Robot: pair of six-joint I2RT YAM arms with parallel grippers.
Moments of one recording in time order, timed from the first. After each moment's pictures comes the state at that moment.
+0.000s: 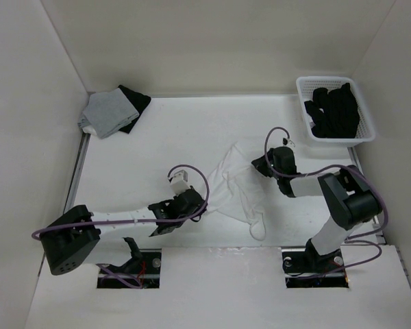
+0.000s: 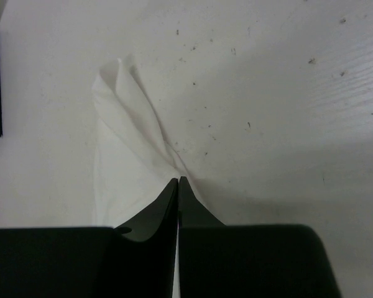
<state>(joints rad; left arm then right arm) -1.02 1.23 0.41 0.10 -0.43 -1.20 0.35 1.69 0.59 0.59 0.02 0.90</state>
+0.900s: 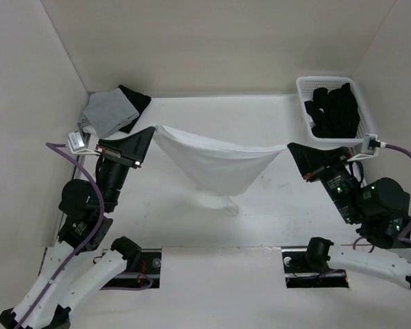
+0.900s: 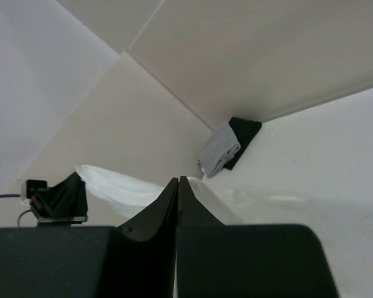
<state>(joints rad) -0.58 0.54 0.87 0.05 -0.18 -1.04 1.06 0.54 1.03 -0.20 0.63 0.65</state>
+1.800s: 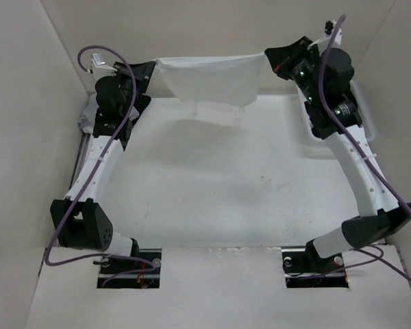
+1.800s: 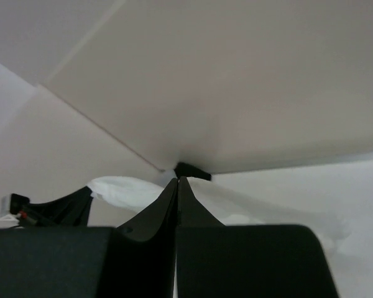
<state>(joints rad) -0.11 1.46 1.34 0.25 0.08 -1.16 0.35 1.51 1.79 -0.17 0.00 0.67</state>
